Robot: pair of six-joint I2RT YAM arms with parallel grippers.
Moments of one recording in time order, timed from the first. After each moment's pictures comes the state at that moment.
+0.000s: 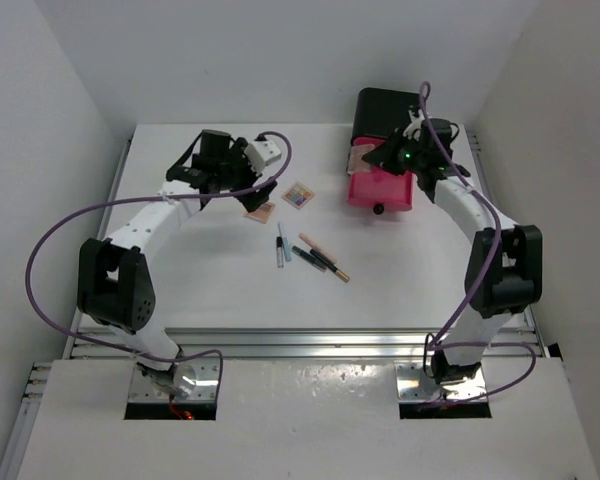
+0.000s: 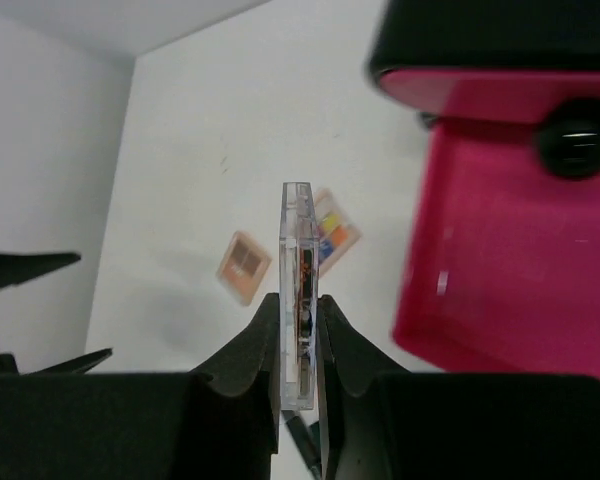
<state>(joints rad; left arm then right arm) -0.29 1.65 1.39 -0.37 0.37 0.58 0.12 1.76 1.30 0.02 -0.44 0.57</state>
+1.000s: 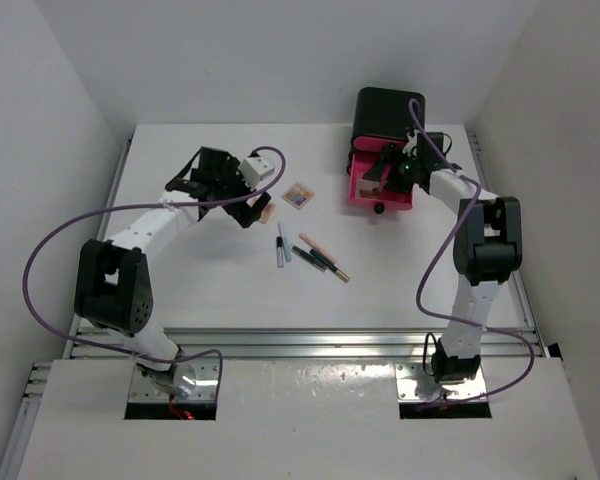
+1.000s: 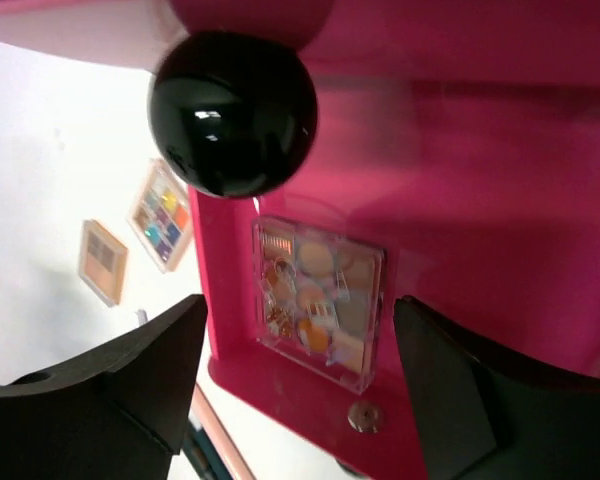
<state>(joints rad) -0.26 1.62 1.24 -0.37 0.30 0.51 0.02 2.03 1.40 -0.10 -0.42 0.47</state>
